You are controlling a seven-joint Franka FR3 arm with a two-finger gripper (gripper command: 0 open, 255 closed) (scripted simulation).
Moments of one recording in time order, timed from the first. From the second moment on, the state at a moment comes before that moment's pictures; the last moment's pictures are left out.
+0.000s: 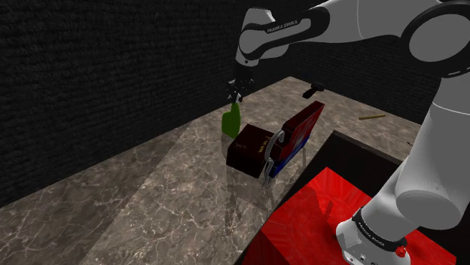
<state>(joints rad) 0.09 0.25 -0.02 -1.79 0.06 2.11 0.07</state>
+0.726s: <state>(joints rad) 0.09 0.24 -0.02 -1.78 0.06 2.09 0.07</state>
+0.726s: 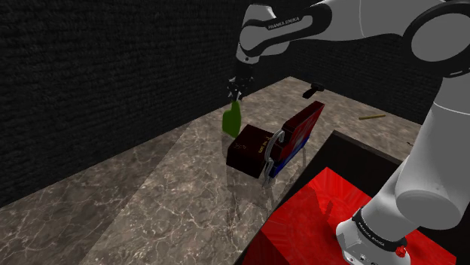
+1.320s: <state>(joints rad) 0.09 0.21 -0.02 -1.69 0.06 1.98 0.08</state>
